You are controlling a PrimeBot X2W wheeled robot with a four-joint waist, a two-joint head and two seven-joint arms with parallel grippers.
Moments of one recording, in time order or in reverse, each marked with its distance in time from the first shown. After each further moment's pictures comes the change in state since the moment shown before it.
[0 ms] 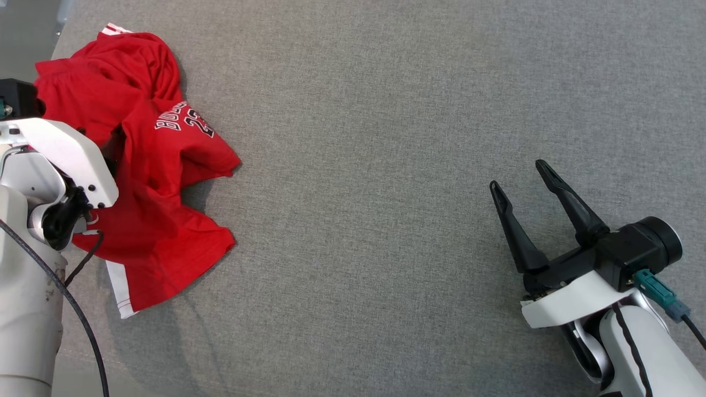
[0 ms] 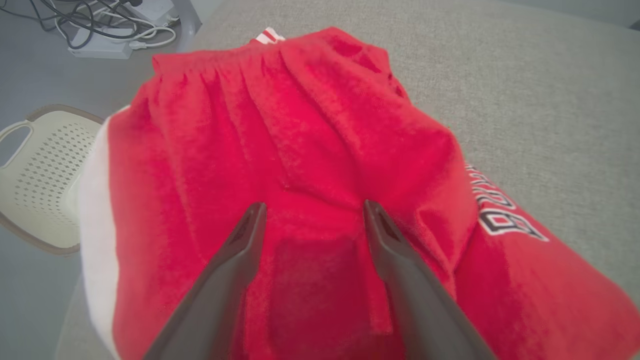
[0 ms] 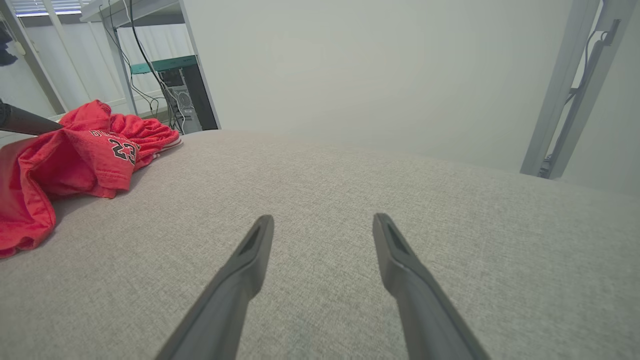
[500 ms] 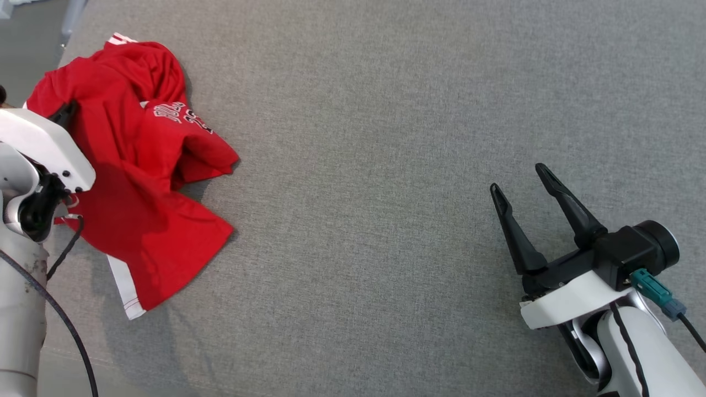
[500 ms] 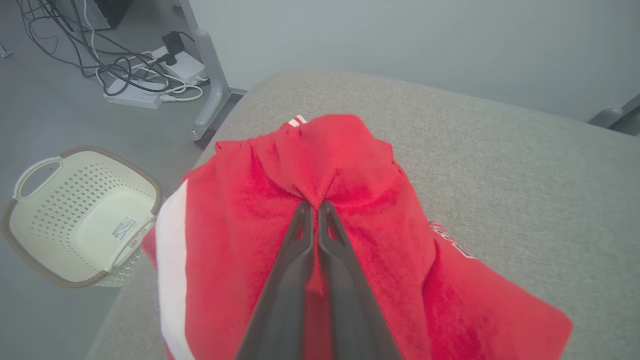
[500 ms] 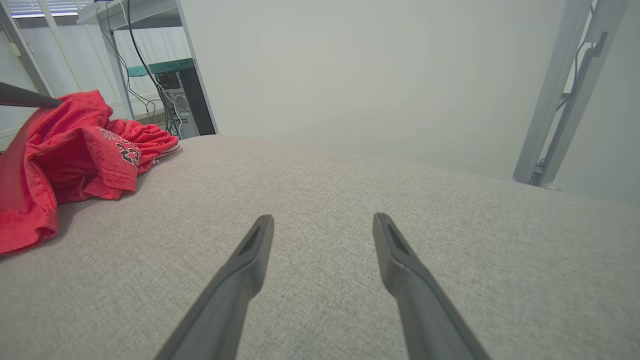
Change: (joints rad) left arm -0.032 0.020 0.029 0.038 -0.028 0.006 -0.099; right arm -0.001 0.007 -0.005 0.024 0.002 0.000 -0.001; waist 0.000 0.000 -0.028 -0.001
